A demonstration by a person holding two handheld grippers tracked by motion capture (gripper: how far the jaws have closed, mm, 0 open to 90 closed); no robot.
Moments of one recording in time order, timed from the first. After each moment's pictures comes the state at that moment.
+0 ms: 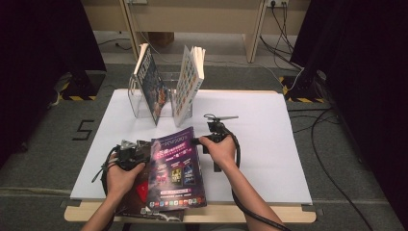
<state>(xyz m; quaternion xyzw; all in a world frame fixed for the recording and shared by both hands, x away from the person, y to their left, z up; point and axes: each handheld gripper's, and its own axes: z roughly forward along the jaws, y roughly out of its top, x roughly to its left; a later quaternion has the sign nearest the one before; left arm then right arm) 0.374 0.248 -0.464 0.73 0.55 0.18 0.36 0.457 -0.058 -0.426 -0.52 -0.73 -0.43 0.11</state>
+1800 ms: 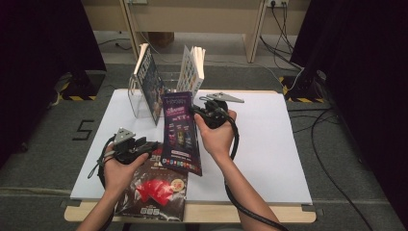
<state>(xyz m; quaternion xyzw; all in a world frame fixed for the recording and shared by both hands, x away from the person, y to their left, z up) 0.366 0.229 -0.404 0.70 0.51 0.21 0.46 0.433 -0.040 -0.323 -0.45 -0.69 -0.55 -0.11</state>
